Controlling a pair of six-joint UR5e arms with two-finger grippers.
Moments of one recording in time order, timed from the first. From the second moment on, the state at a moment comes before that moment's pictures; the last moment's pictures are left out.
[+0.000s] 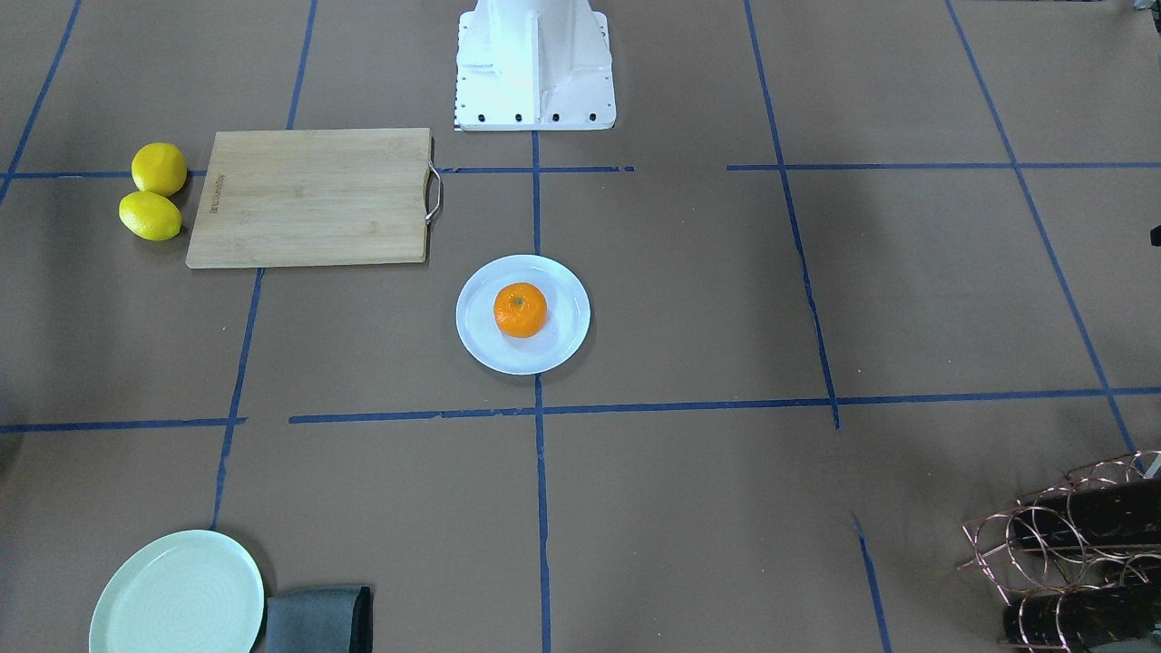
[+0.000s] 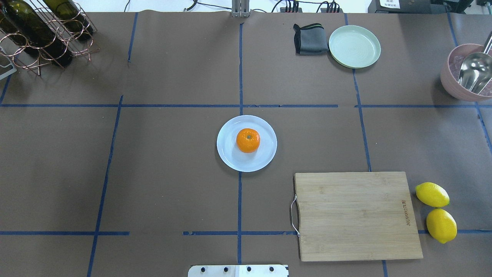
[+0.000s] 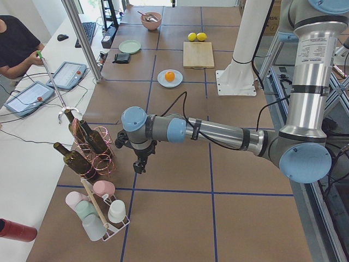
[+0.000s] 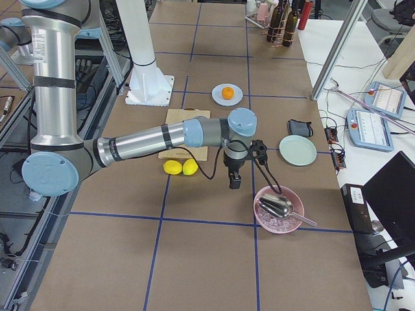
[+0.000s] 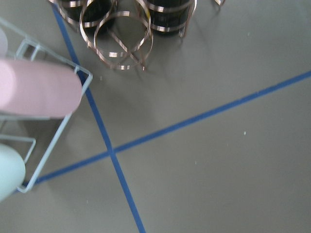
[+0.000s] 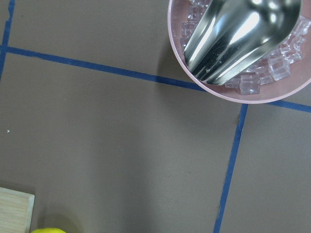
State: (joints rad) left arm -1.48 -1.61 -1.70 -1.48 -2.39 0.24; right arm 1.43 -1.60 1.87 -1.74 2.35 -0.02
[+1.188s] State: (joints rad) left arm -1.52 -1.58 -1.70 -1.47 -2.40 0.26; right arm 1.44 -1.62 1.84 -1.74 2.35 -0.03
